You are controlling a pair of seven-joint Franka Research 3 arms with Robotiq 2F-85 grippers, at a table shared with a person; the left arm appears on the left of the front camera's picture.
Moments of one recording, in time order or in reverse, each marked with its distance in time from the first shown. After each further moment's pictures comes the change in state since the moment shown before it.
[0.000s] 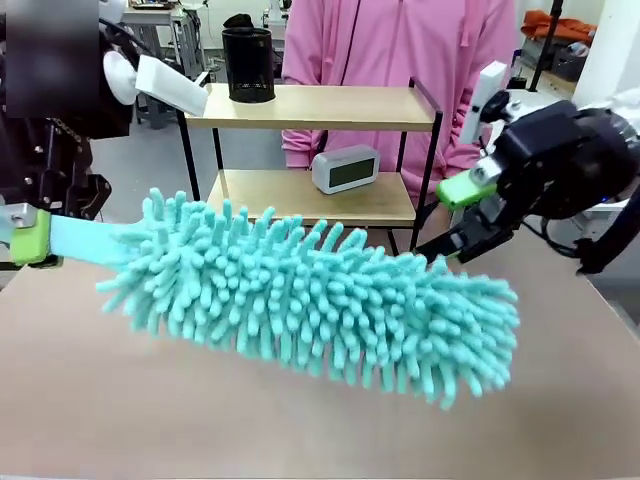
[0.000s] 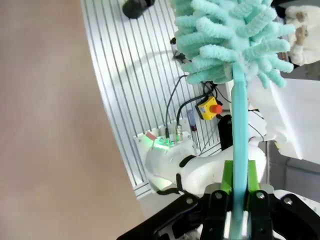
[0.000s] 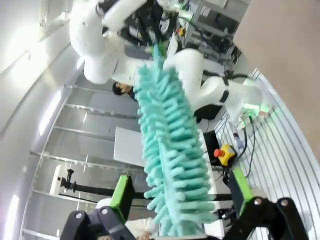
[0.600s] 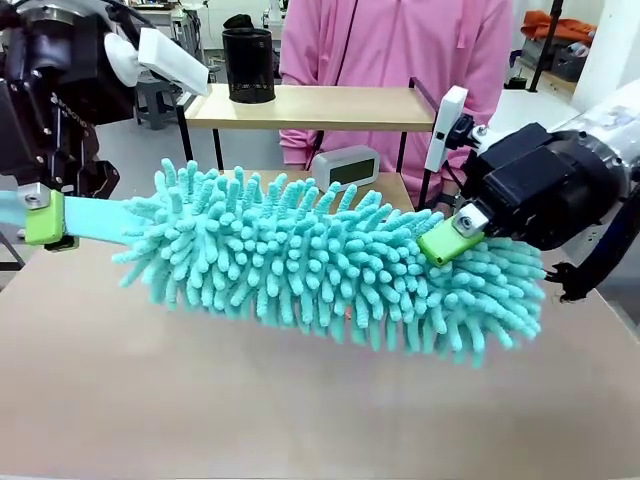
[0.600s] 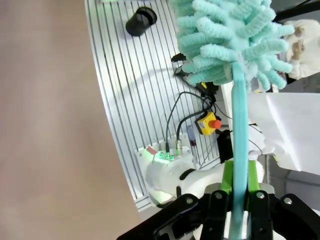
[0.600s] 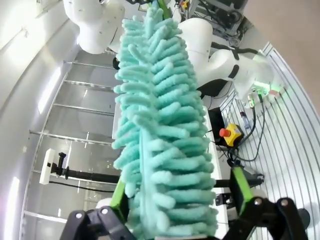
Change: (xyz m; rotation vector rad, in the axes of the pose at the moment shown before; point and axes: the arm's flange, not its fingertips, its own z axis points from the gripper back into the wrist) left arm 0.000 -0.001 0.010 -0.019 -0.079 -0.026; right arm -0.012 0.007 -0.037 0.018 0.123 0.019
